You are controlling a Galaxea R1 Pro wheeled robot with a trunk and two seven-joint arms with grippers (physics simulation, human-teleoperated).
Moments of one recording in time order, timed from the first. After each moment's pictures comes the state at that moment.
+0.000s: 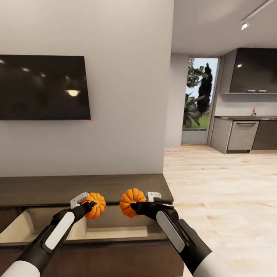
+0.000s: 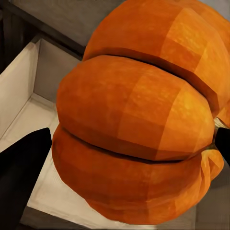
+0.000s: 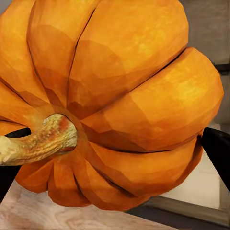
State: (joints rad) left arm -0.48 0.21 -0.22 -1.03 0.97 0.43 0.42; right arm -0.54 0.07 0.52 -1.11 -0.72 0.60 -0.24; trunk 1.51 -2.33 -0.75
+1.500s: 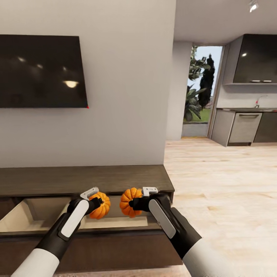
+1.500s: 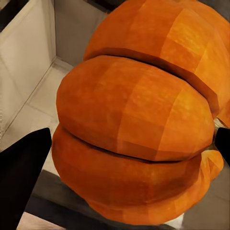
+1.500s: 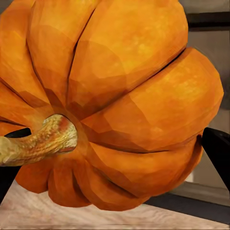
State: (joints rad) left arm -0.55 0.09 -0.24 -1.10 0.96 0.58 0.76; right arm -0.63 0.14 0.51 -1.09 -0.74 0.79 -0.43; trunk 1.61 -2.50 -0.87
